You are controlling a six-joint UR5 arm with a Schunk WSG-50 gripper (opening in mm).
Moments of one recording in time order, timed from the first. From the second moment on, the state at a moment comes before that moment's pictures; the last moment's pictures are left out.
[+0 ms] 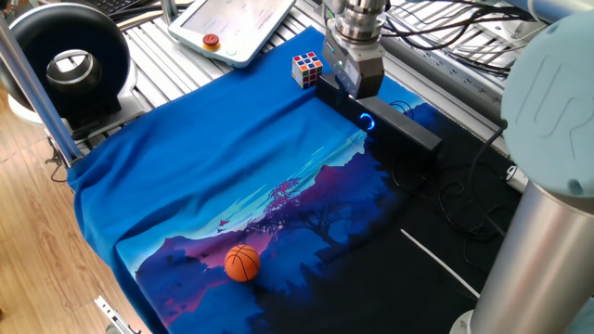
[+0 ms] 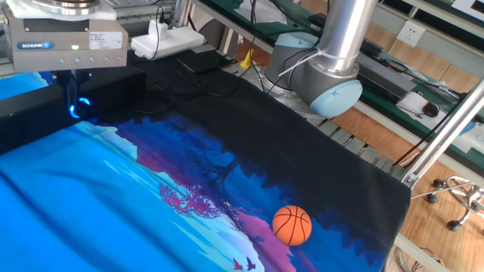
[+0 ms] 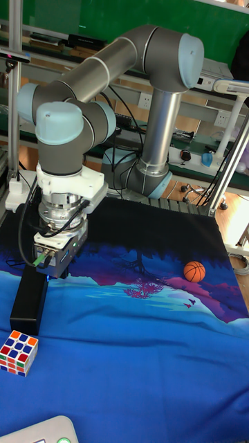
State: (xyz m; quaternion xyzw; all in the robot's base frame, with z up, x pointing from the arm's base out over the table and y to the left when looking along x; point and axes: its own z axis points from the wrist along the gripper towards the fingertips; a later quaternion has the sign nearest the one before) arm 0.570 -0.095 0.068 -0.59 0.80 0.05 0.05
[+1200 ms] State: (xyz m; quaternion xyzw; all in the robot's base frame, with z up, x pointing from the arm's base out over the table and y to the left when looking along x) arm 0.549 -0.138 0.057 -0.68 0.73 0.02 0.06
